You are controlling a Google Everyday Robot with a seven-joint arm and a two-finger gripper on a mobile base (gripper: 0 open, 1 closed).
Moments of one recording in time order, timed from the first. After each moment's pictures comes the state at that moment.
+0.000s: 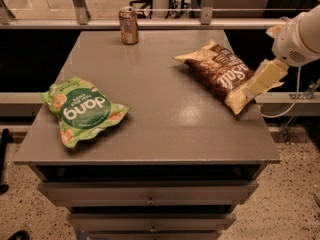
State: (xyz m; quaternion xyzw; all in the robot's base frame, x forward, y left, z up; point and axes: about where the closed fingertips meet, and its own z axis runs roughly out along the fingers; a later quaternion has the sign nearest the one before) arm 0.593 -0.266 0.926 -0.51 0.79 -0.06 0.33
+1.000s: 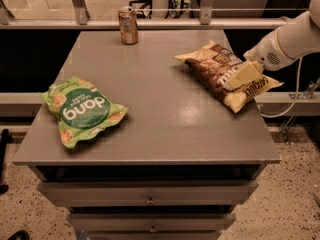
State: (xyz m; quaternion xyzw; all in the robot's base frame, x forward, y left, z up) arm 0.642 -0.248 0.877 -0.44 0.84 0.06 0.33
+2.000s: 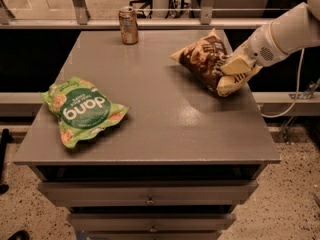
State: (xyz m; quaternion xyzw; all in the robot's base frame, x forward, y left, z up) arm 0.624 -0.204 0.899 -0.47 0.80 0.10 0.34
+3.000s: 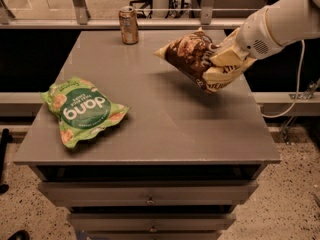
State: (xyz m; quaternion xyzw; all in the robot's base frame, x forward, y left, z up) arm 0.601 -0.161 0.943 -0.52 0.76 0.09 0.38
